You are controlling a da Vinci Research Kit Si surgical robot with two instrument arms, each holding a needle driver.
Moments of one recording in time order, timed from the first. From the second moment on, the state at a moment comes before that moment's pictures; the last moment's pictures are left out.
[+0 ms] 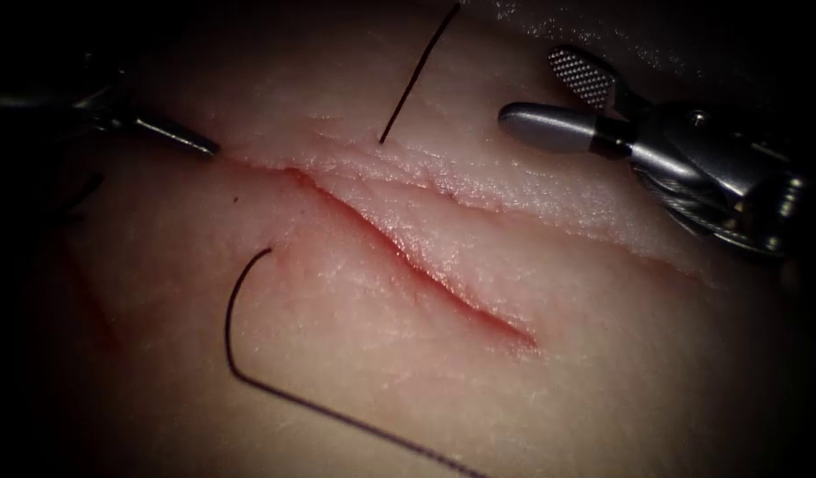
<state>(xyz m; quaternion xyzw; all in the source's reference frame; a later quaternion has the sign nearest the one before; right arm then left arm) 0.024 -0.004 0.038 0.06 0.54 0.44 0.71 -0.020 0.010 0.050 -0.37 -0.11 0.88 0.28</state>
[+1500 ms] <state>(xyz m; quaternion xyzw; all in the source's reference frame) 0.023 -0.005 0.038 0.08 0.54 0.39 0.74 -0.025 0.007 0.042 -0.40 -0.06 0.91 0.08</state>
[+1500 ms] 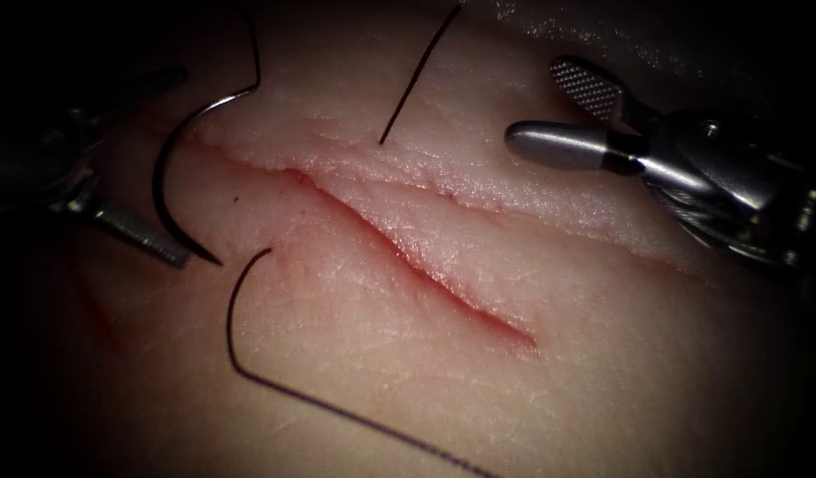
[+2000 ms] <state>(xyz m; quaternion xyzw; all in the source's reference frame) 0.024 -0.005 0.038 0.09 0.55 0.35 0.75 -0.028 0.004 0.033 -0.39 -0.13 0.91 0.09</state>
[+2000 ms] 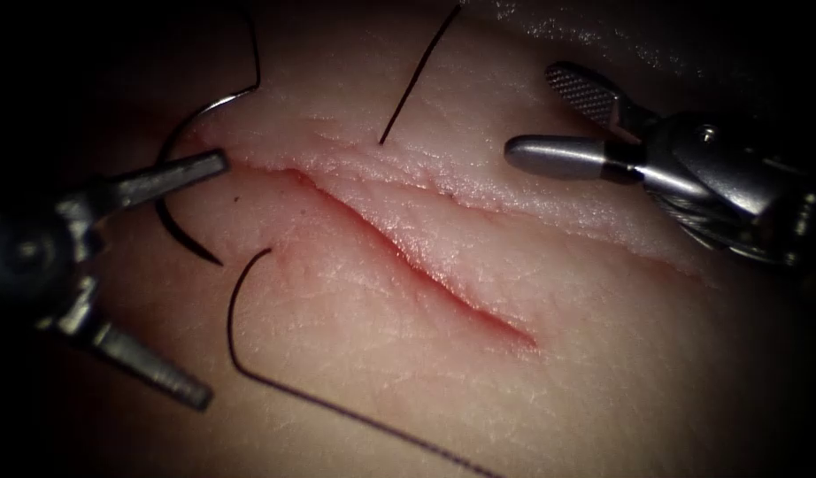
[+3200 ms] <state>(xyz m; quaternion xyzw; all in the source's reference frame) 0.025 -0.007 0.039 0.09 0.54 0.34 0.76 -0.037 0.001 0.033 -0.26 -0.10 0.96 0.08</state>
